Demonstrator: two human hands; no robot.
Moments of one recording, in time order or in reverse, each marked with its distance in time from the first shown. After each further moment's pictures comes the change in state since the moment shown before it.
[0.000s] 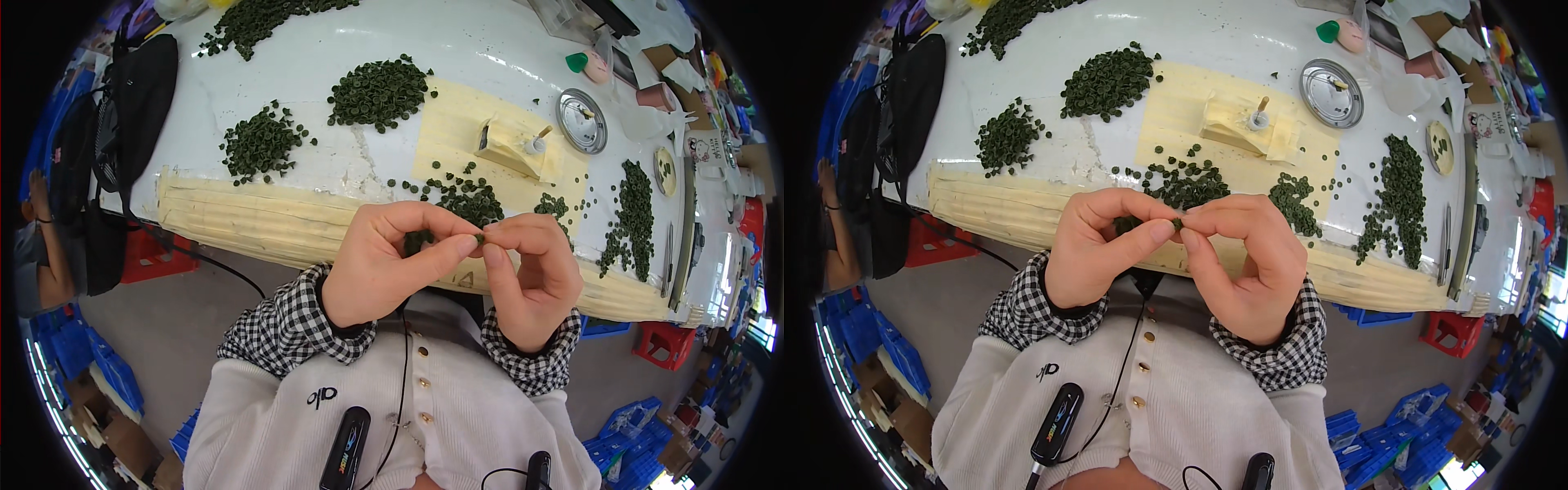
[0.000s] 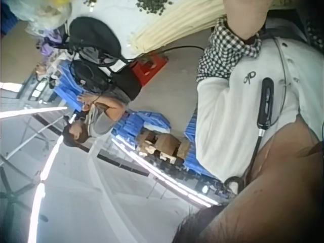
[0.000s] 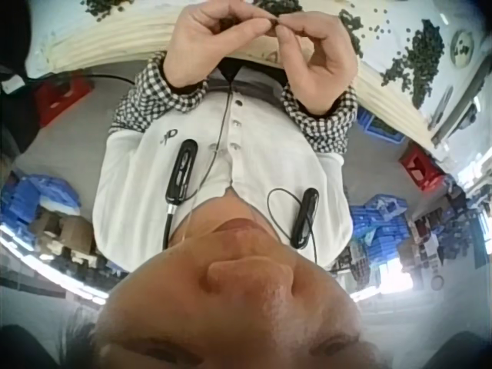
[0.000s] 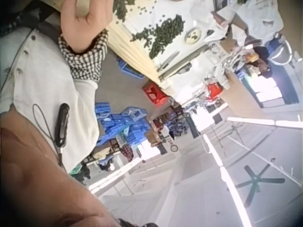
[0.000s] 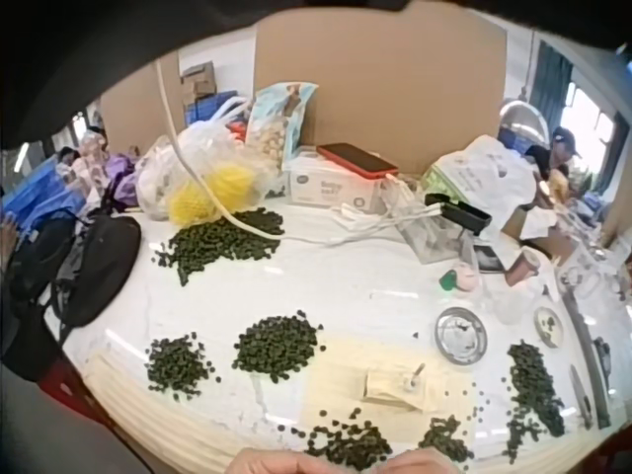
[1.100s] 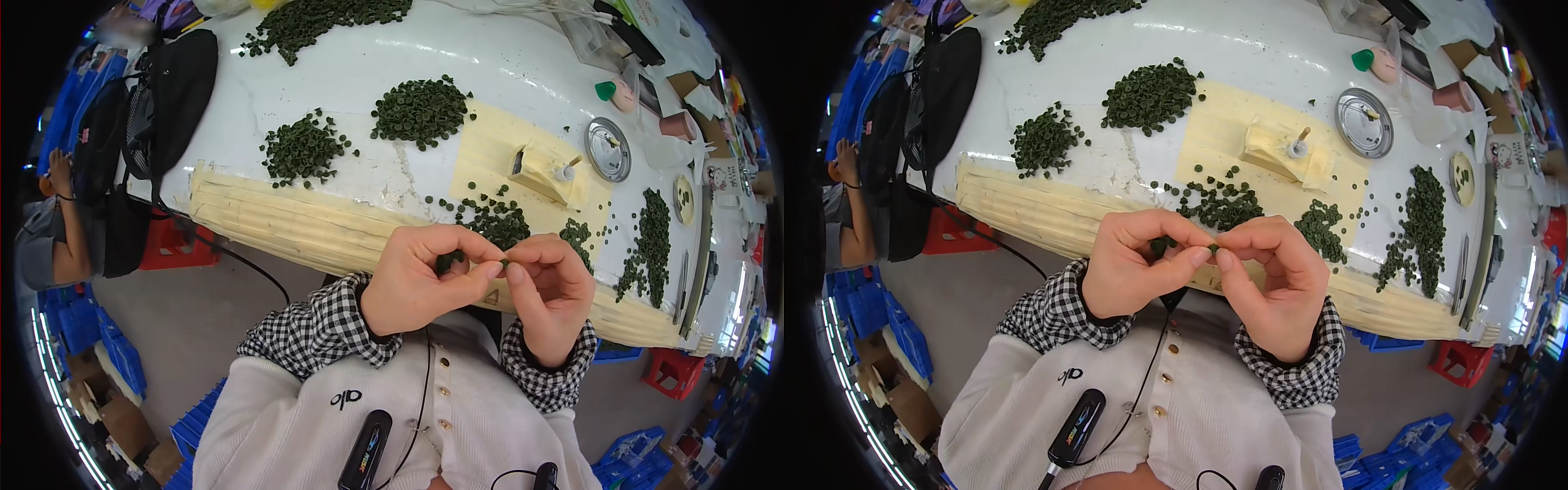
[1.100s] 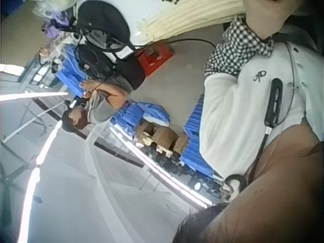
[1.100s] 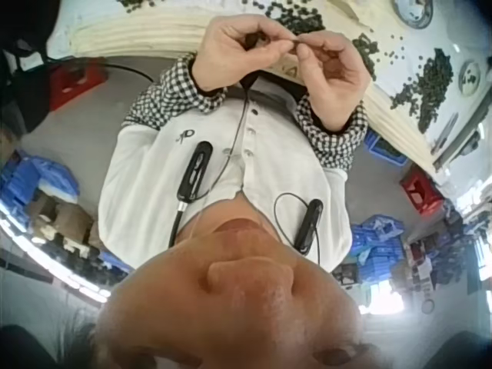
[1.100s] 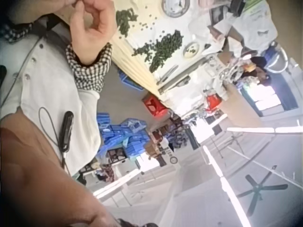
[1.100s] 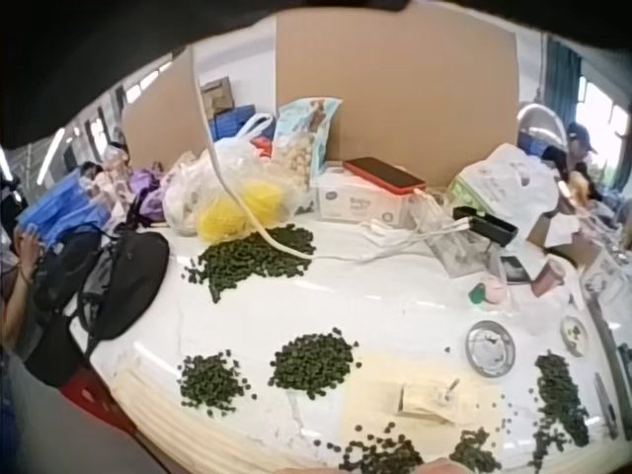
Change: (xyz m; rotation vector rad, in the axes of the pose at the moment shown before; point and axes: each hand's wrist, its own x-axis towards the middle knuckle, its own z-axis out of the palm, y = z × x) left_hand -0.005 -0.003 0.000 0.048 -0.004 0.054; right_hand -0.003 -0.001 0.001 0.372 -0.066 0.320
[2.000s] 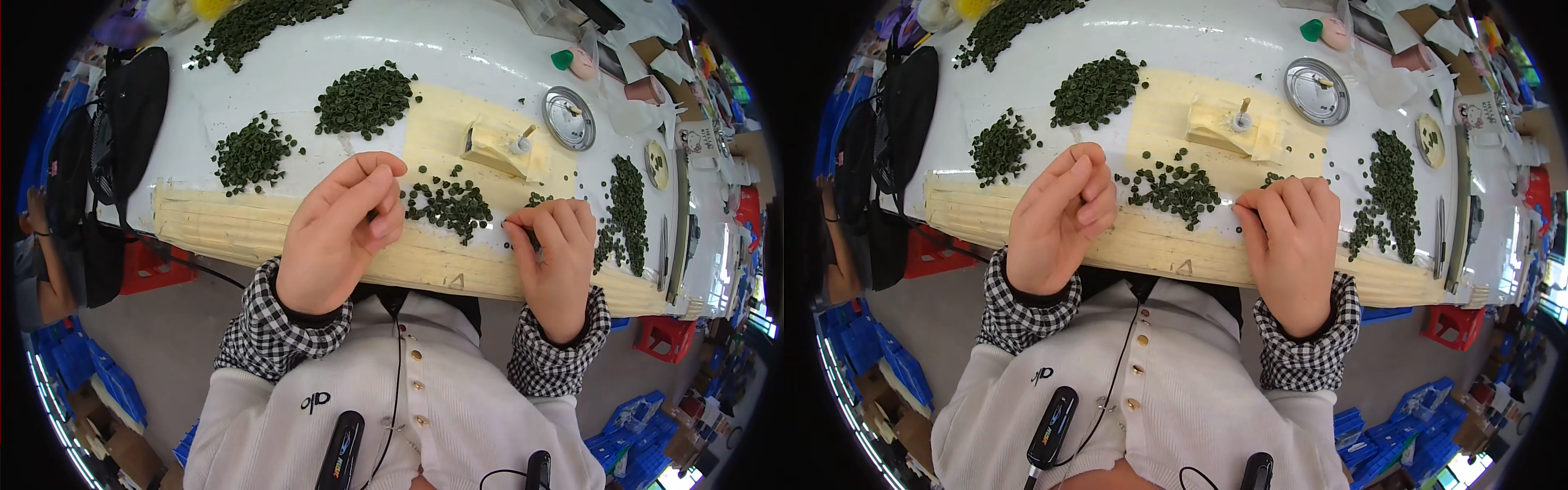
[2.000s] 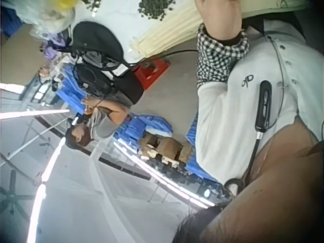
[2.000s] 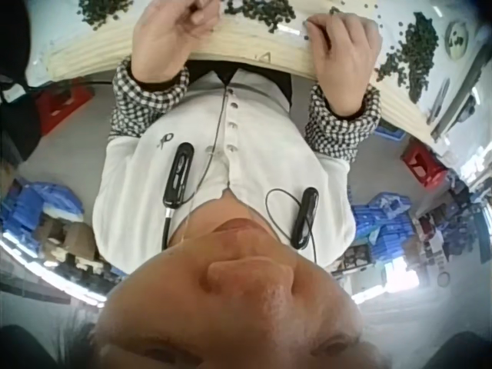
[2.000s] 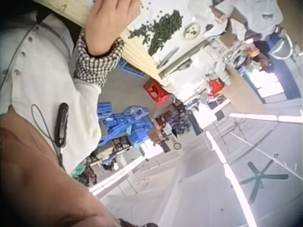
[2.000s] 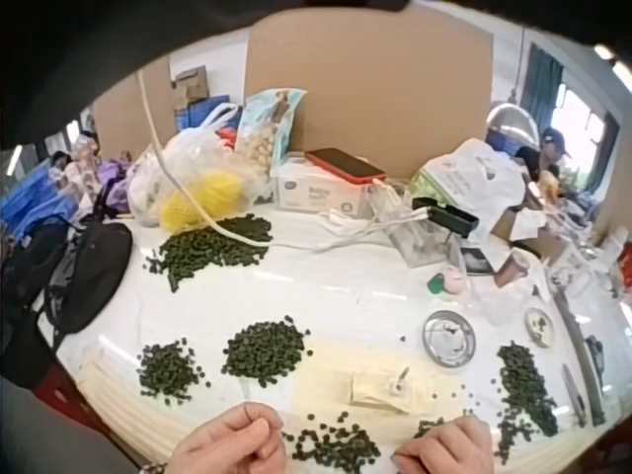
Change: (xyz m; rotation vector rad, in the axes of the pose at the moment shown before) left_hand 0.016 0.022 -0.012 -0.475 0.211 -0.135; right_hand 0.012 -0.011 -0.039 -1.261 0.028 -0.320
